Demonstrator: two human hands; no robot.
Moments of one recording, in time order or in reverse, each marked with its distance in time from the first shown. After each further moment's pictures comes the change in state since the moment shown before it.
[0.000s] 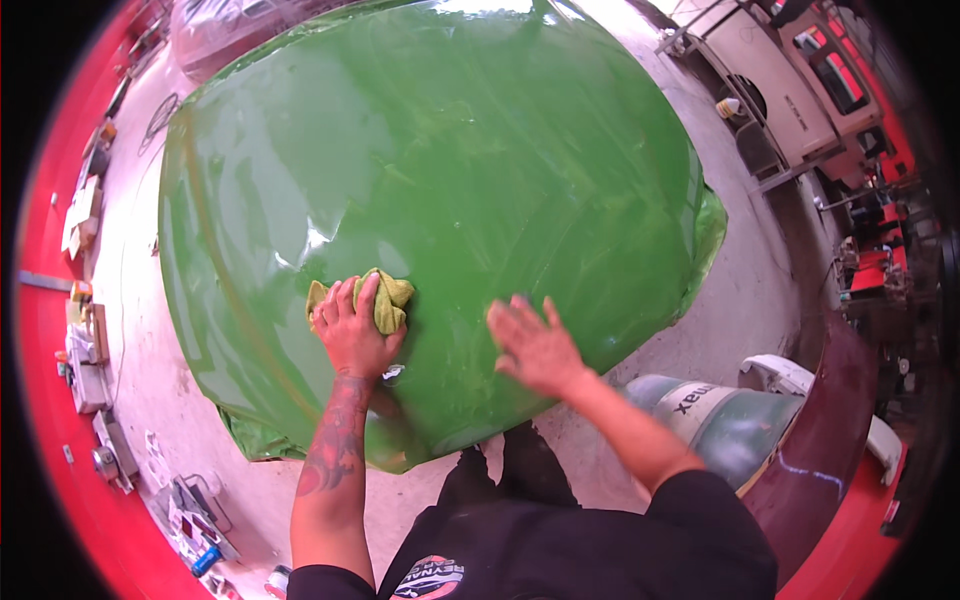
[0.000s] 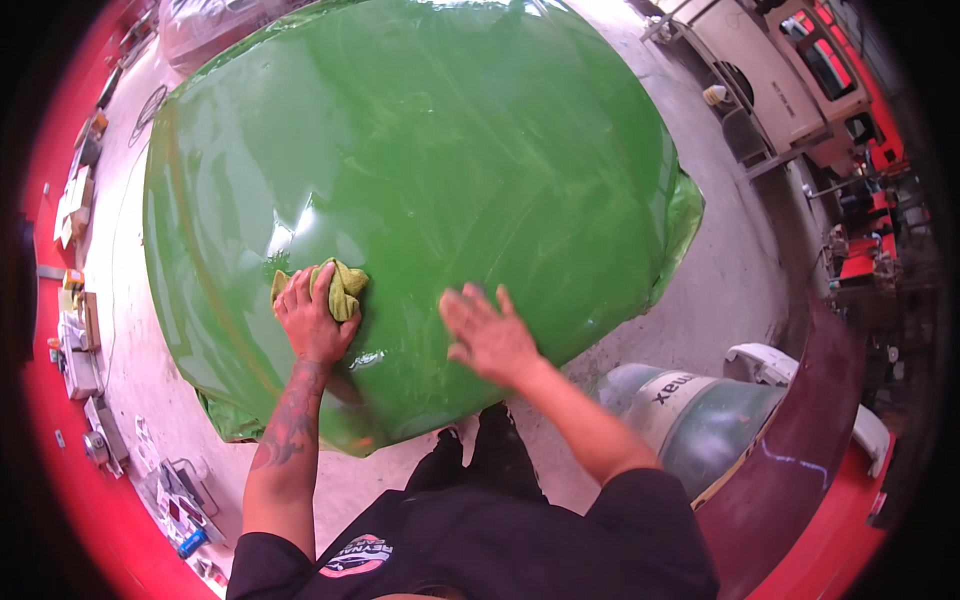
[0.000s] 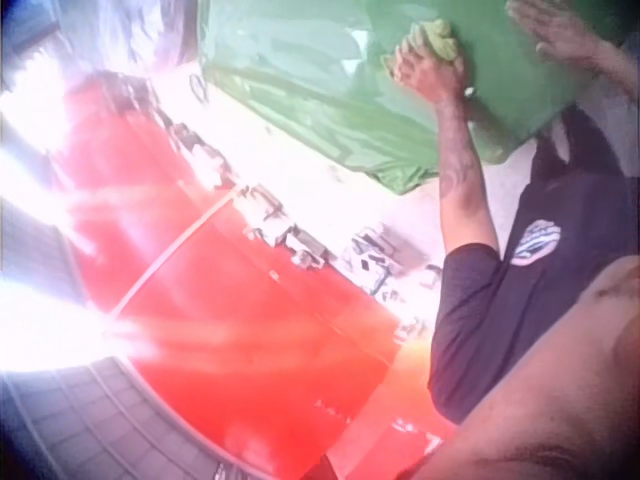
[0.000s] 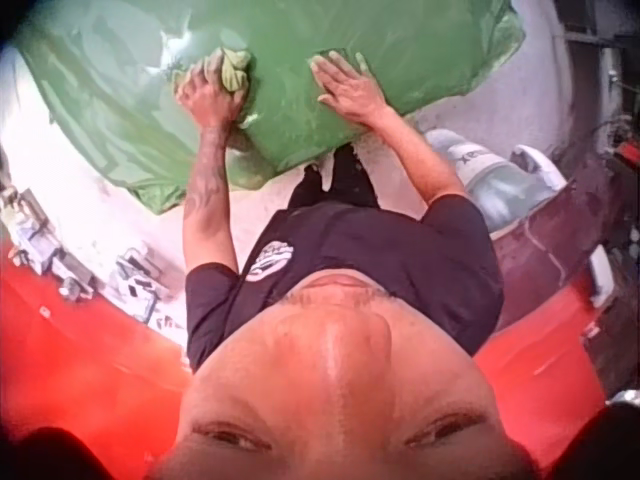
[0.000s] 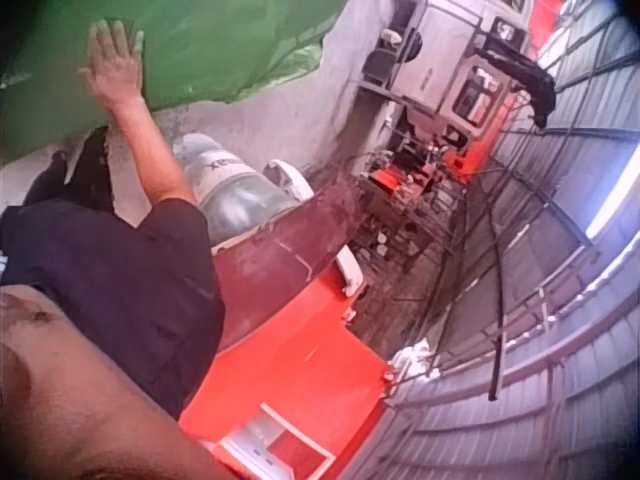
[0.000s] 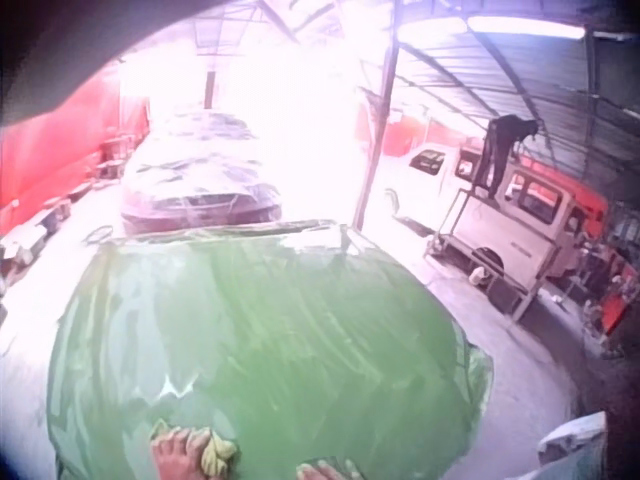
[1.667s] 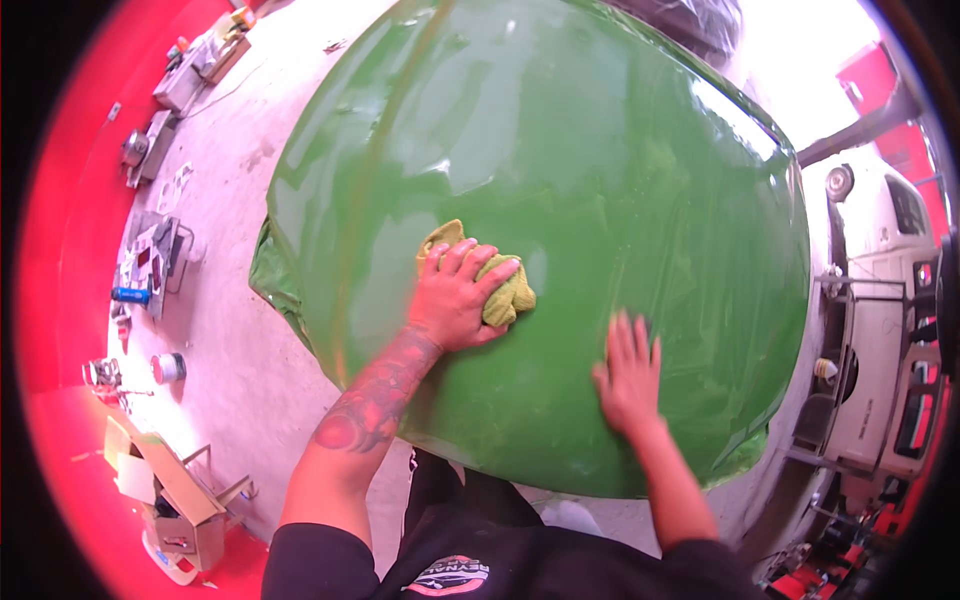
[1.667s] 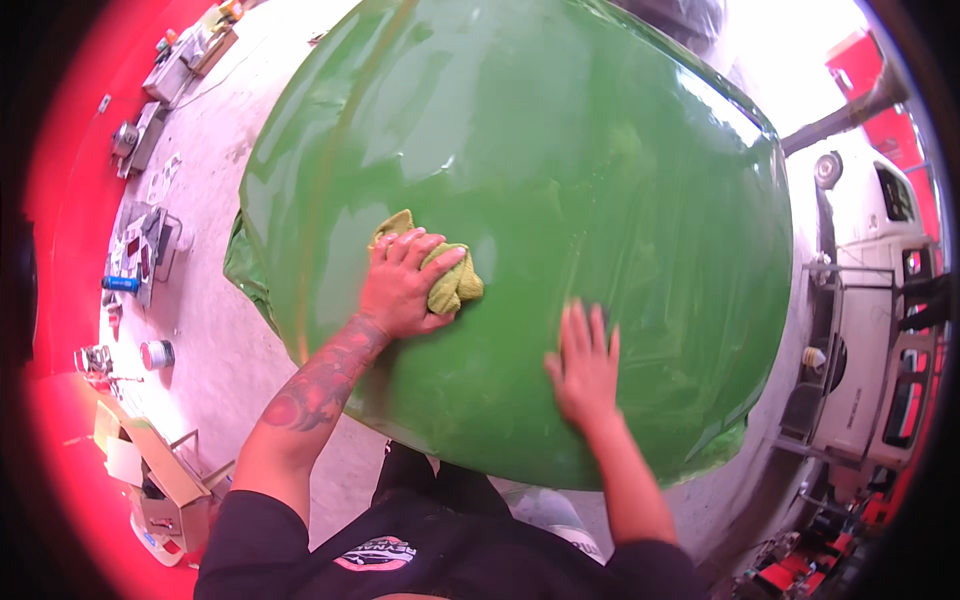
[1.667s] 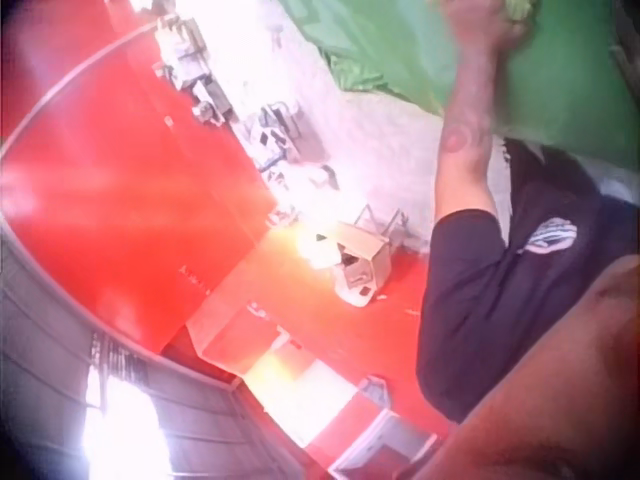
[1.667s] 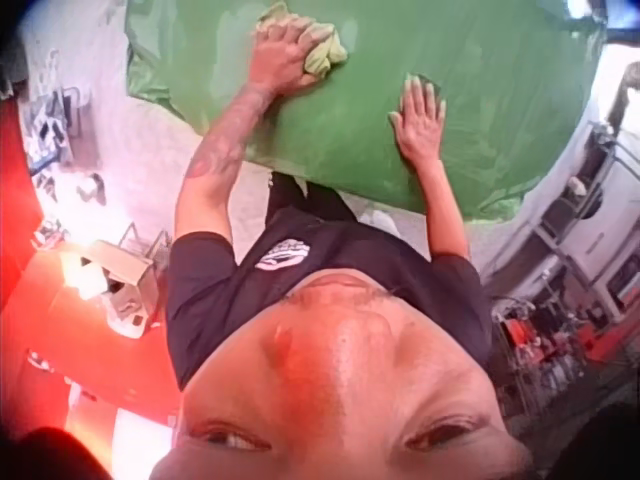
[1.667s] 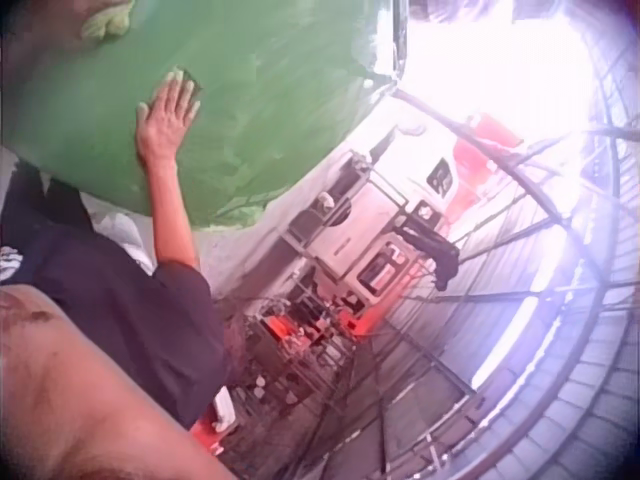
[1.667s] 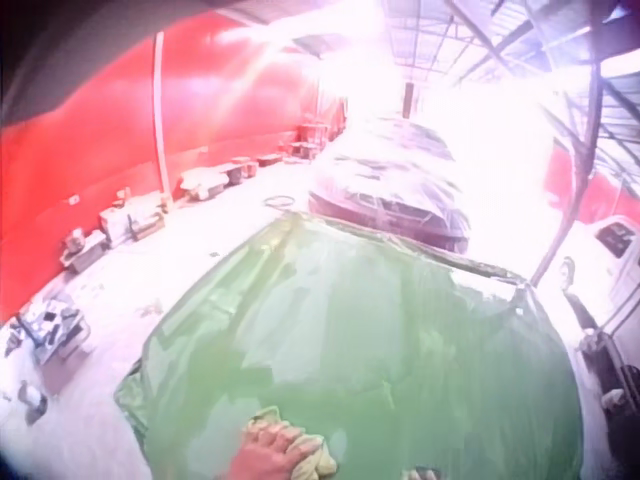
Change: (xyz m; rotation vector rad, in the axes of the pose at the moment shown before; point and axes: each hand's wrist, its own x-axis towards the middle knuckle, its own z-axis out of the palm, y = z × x) left_hand -0.012 0.011 -0.006 -0.012 -0.009 -0.218; right_hand 0.102 0.081 -0.034 -0.084 -0.112 -0.226
